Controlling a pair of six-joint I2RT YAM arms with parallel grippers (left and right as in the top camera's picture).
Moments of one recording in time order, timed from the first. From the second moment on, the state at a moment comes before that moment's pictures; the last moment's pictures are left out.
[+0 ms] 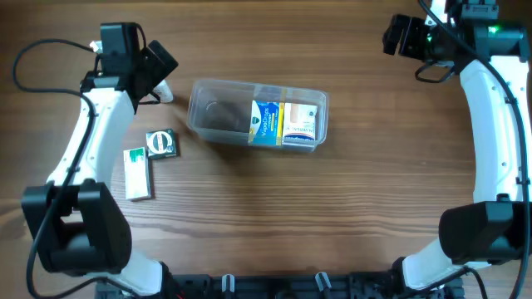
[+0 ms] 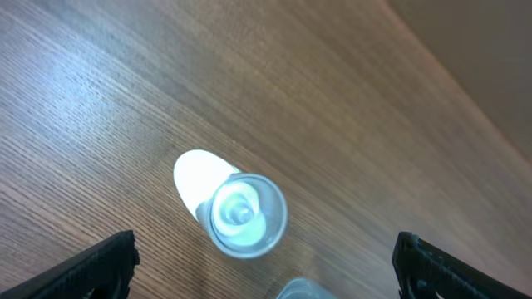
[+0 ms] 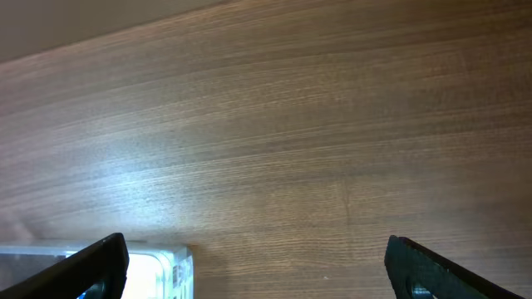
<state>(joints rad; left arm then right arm) 0.03 1.76 1.35 -0.52 -0.05 -0.69 -0.03 1.77 1.85 -1.03 -0.07 0.17</state>
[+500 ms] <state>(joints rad) 0.03 1.84 1.35 -0.52 -0.06 -0.70 -0.03 1.77 1.85 -1.03 -0.07 0.17</state>
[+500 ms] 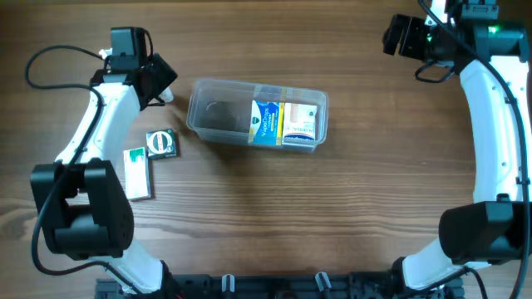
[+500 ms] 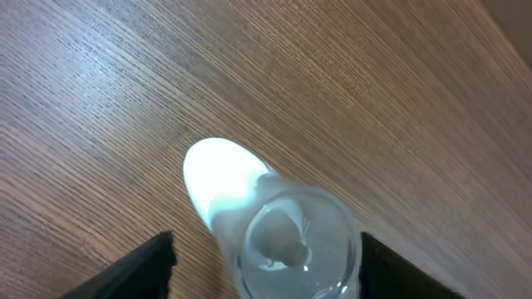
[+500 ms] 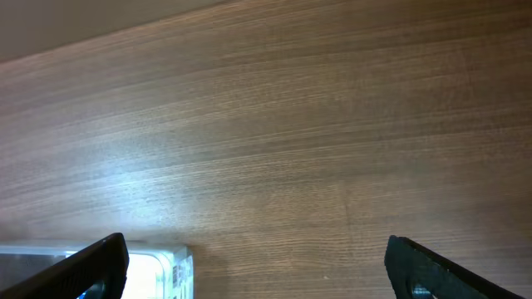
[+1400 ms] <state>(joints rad) 0.03 1.89 1.35 -0.50 -0.13 -0.70 -0.03 1.77 1.85 -1.03 -0.07 0.17</state>
